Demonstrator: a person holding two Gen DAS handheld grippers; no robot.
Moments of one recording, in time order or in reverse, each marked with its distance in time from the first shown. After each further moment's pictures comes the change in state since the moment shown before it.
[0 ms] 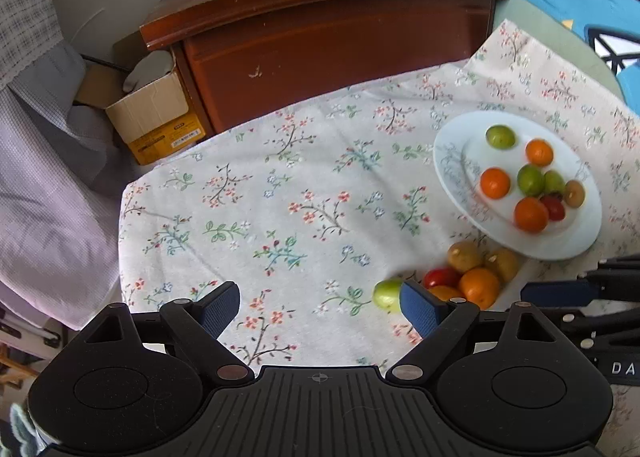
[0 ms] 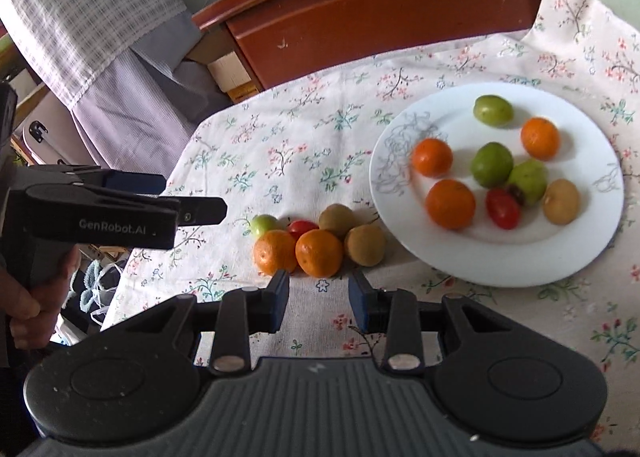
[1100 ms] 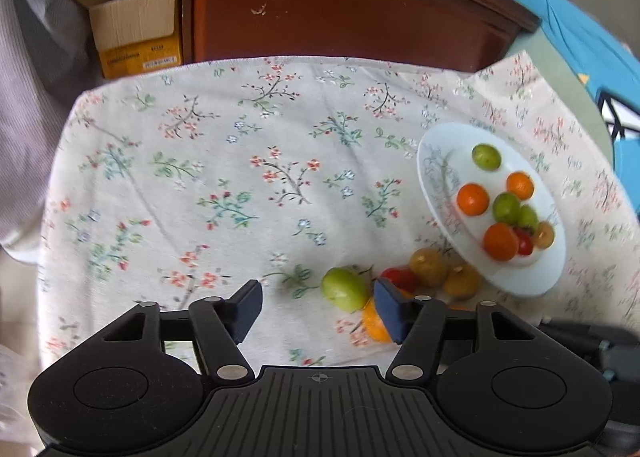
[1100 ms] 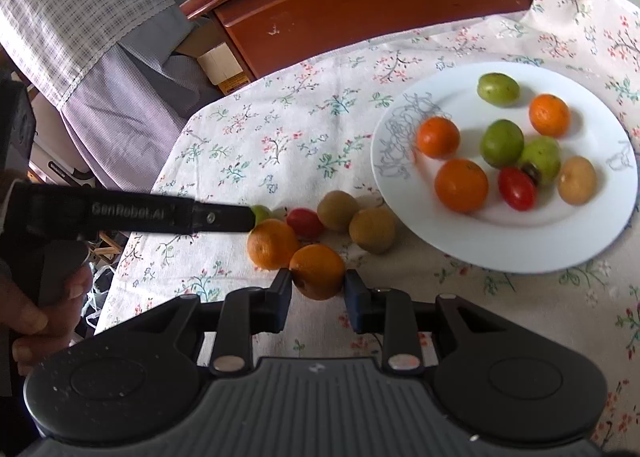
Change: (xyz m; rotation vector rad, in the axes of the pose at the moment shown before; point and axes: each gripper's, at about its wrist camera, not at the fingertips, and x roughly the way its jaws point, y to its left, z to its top) left arm 0.030 0.012 -0.006 -0.295 0.073 -0.223; right arm 0.013 0.001 -0.006 0.042 0.019 -0.016
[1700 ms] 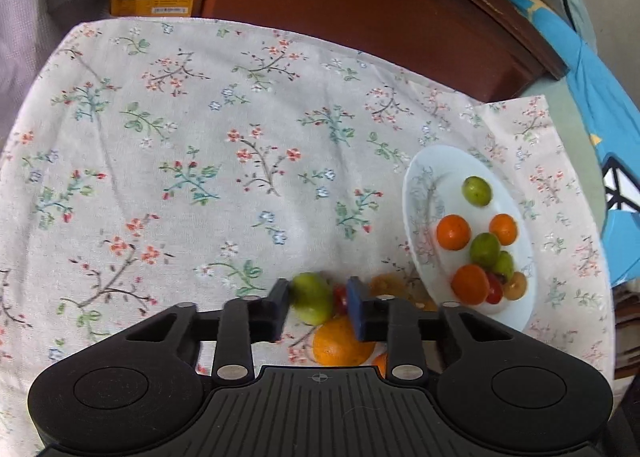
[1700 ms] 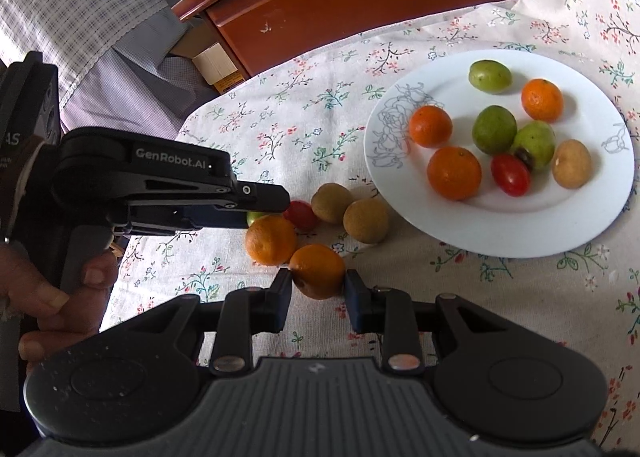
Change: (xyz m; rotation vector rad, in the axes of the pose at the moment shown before) left arm 0.020 -0.002 0.006 -0.225 0.034 -0.094; right arm -0.002 -0.004 -0.002 0.029 0.009 0.010
